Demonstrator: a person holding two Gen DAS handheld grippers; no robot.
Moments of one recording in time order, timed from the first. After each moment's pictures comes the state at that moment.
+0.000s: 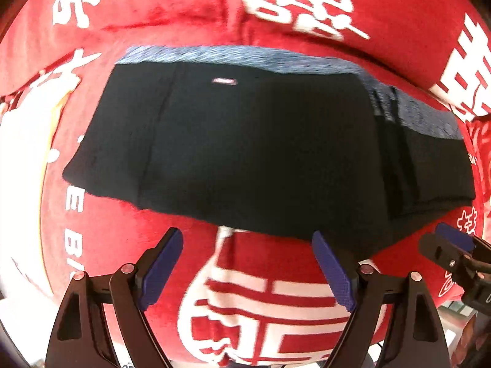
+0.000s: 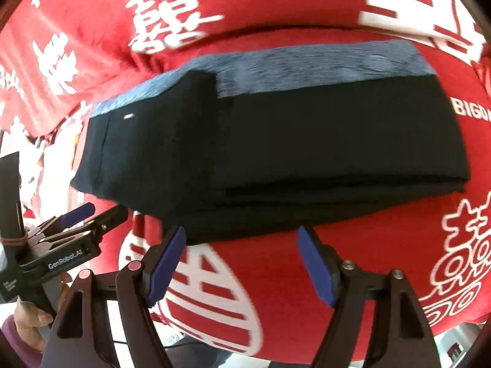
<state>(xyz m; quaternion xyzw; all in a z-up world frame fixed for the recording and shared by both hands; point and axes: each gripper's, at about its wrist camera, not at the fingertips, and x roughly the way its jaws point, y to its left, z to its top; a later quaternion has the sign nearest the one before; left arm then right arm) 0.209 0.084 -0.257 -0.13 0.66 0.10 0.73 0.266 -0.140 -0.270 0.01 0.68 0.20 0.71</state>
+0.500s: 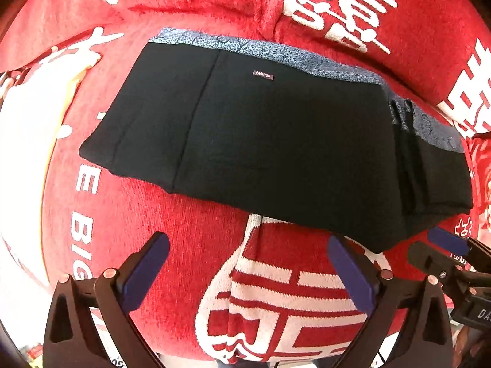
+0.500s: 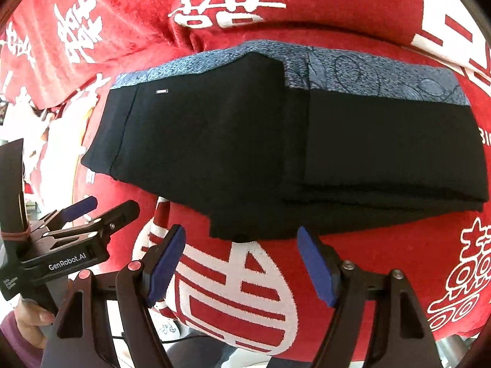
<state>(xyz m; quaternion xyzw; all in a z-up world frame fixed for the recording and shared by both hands) 0.185 0.115 -0.256 -0.16 0.65 0.11 0.73 0.251 -0.088 -0.268 -0.03 0.68 0.23 0.69</state>
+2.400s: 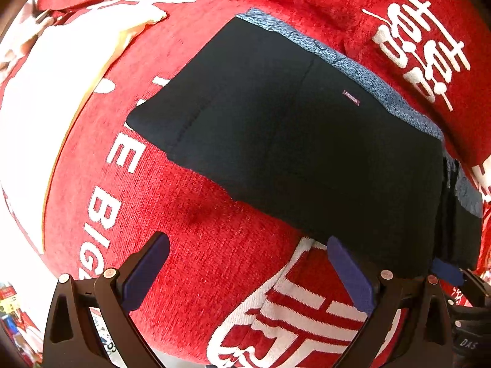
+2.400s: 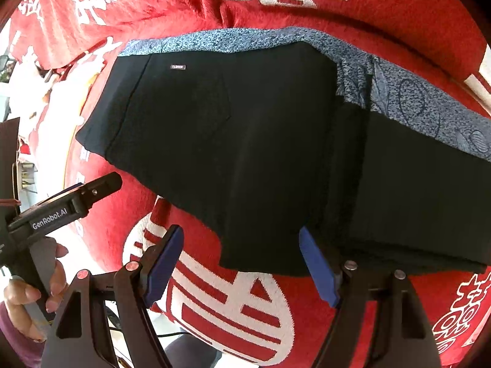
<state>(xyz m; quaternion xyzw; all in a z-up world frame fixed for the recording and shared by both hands) 0.174 0.197 -0.295 -0.24 0.64 0.20 0.70 0.266 -0.045 -0.296 -0.09 0.70 0.28 0.65</state>
